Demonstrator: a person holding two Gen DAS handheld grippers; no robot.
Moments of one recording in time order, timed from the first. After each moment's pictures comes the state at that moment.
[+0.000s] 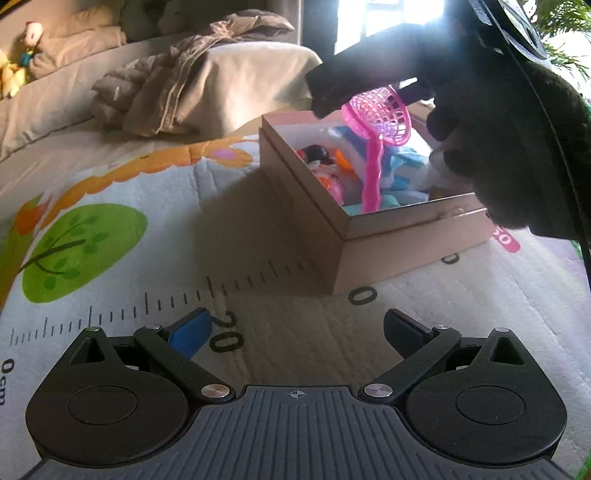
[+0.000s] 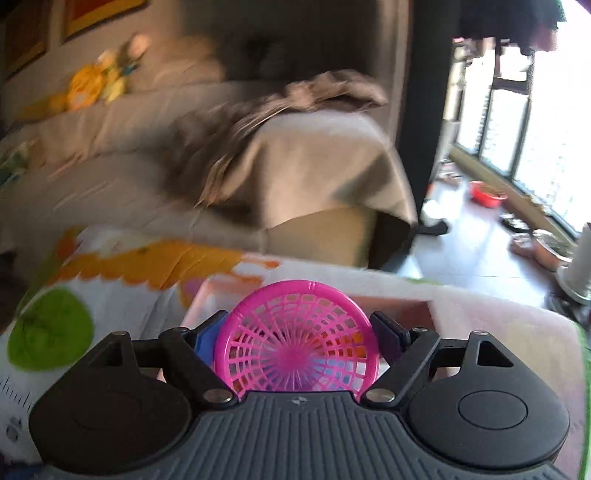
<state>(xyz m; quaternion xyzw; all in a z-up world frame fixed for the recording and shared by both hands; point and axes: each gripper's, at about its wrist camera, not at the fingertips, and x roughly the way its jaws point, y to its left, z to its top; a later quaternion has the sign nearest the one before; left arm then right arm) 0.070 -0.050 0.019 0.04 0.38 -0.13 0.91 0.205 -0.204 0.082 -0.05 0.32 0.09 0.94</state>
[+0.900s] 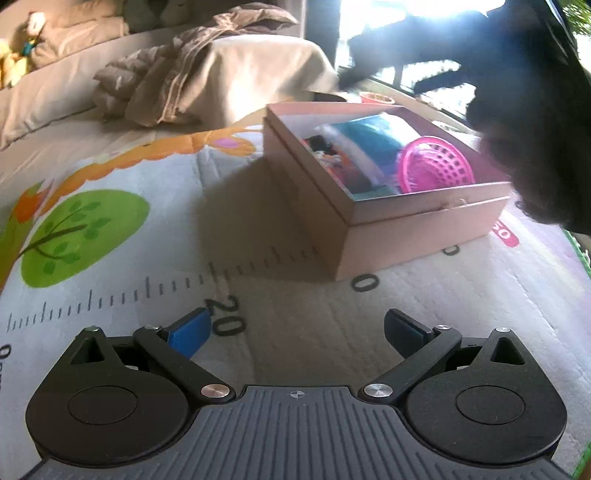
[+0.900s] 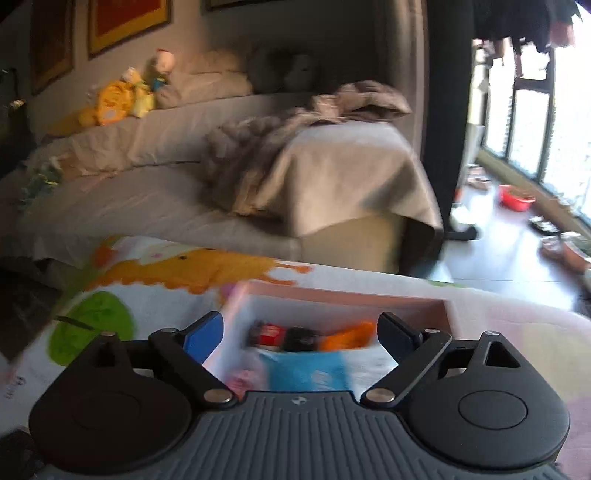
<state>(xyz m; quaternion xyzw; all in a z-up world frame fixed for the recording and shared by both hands) 0.064 -0.045 0.014 0.02 0.39 -0.13 0.91 0.182 -0.225 0.094 -0.03 0.30 0.12 0.95</state>
